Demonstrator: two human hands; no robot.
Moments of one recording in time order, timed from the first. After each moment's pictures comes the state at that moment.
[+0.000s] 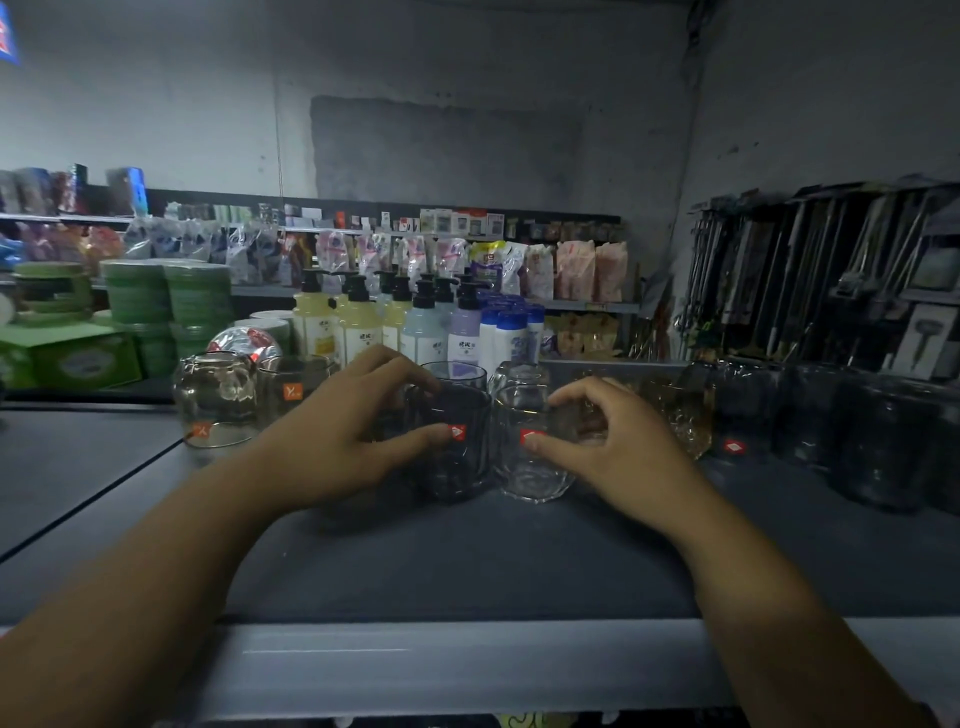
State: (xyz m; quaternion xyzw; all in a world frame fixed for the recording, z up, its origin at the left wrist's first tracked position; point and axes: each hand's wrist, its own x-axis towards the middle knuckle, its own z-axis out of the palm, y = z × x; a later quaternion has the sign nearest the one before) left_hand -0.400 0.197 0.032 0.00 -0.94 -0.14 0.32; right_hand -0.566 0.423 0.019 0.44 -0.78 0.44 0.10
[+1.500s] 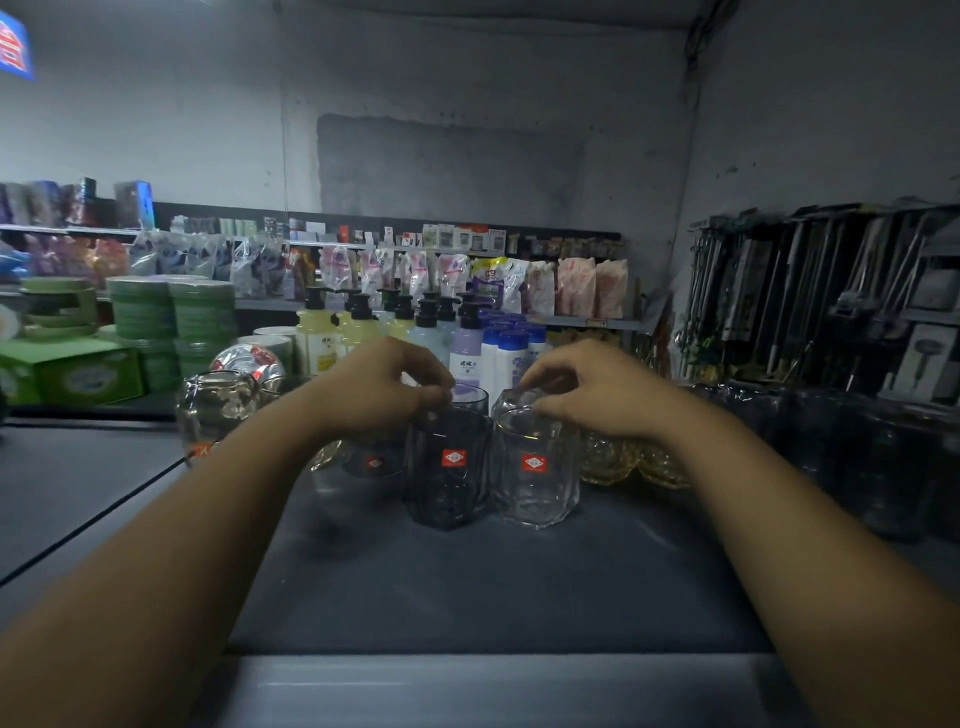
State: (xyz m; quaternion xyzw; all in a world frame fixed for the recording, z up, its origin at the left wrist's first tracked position) left_hand -0.437 0.202 0.084 0.11 -0.93 -0.26 0.25; right_hand -0.603 0.390 0.093 0.53 -0.81 0.25 0.05
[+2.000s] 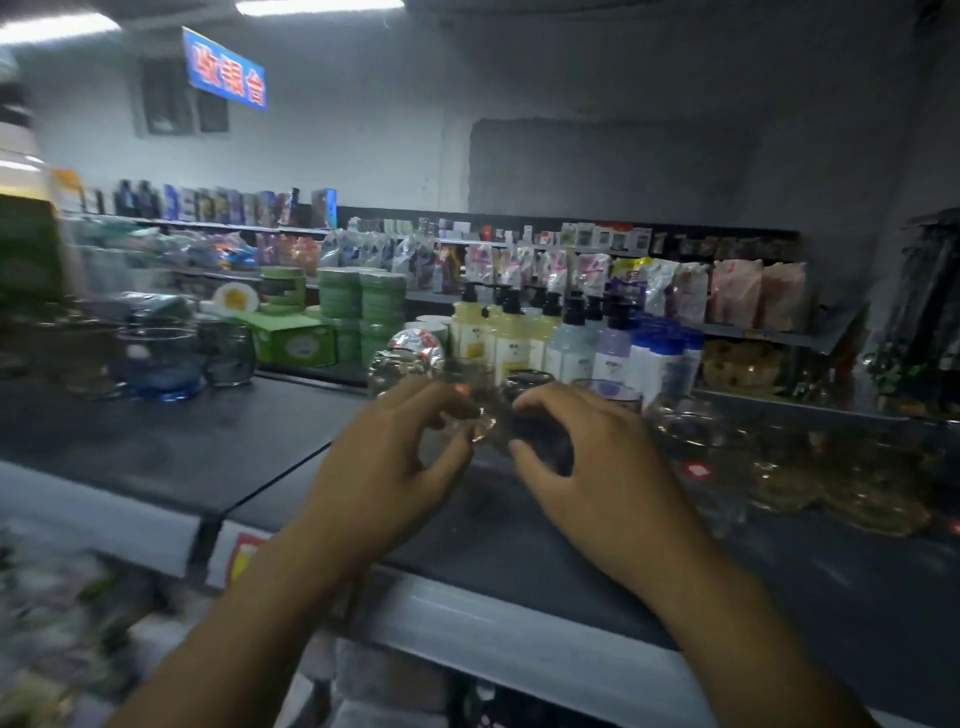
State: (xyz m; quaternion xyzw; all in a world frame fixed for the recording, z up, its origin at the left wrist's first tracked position) left_hand -0.309 0.216 0.014 0.17 -0.86 -0.09 0.48; right_hand -0.459 0.347 0.035 0.62 -0.66 0.39 0.15
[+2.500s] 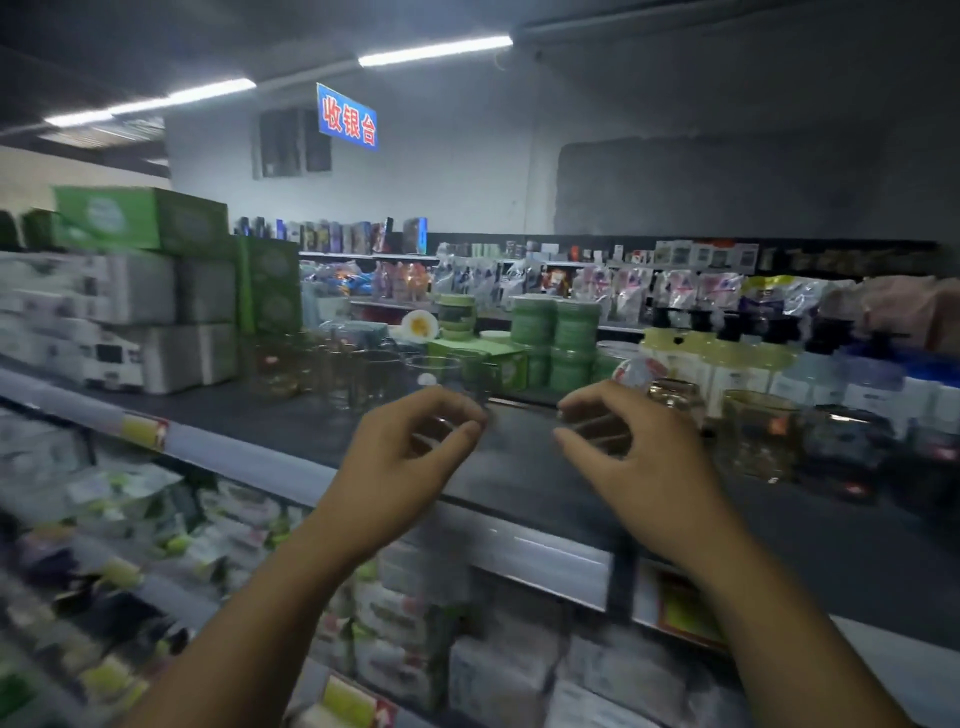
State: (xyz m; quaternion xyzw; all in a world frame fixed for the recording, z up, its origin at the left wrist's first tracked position) left_hand -0.042 0.050 0.013 0.21 -0.80 -0.26 0.50; right_hand -0.237 0.165 0.031 0.60 -0.61 0.51 0.06
